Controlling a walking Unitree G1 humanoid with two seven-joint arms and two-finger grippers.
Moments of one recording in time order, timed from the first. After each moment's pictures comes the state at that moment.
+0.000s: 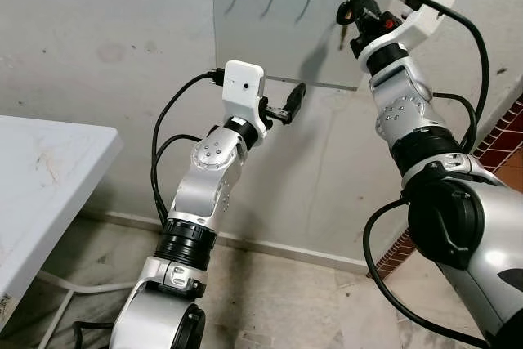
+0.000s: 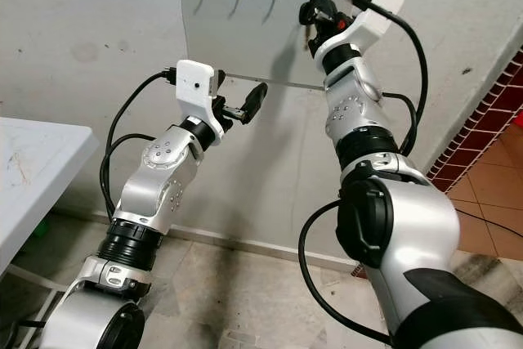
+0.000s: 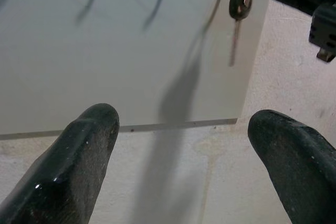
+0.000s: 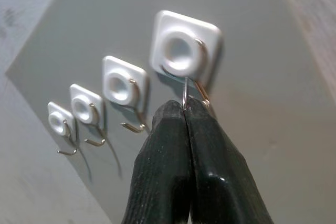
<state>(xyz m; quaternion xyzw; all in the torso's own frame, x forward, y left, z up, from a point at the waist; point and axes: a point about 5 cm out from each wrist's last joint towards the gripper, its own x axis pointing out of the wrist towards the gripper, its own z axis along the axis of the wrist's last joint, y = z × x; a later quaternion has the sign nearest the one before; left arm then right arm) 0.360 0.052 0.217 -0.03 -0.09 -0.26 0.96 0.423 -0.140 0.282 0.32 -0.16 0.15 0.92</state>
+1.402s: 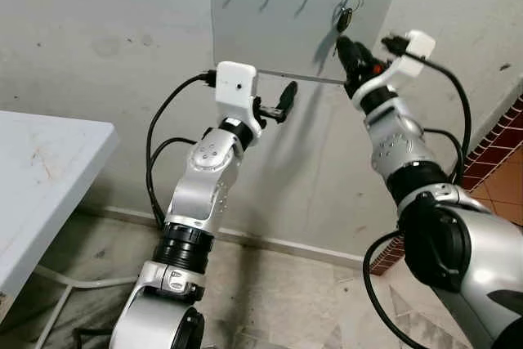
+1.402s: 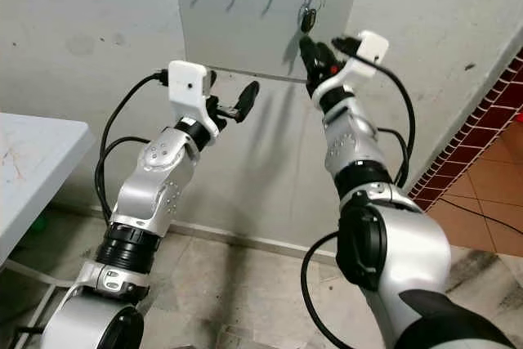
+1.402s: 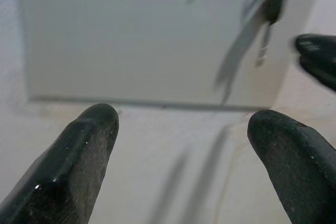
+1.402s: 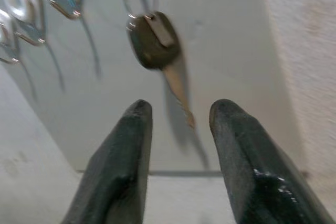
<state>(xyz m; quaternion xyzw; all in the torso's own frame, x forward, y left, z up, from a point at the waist) 0.358 0.068 0.202 -0.04 -0.07 -0.20 0.98 0.410 -0.150 0.214 0.24 -0.12 0.14 0.95</state>
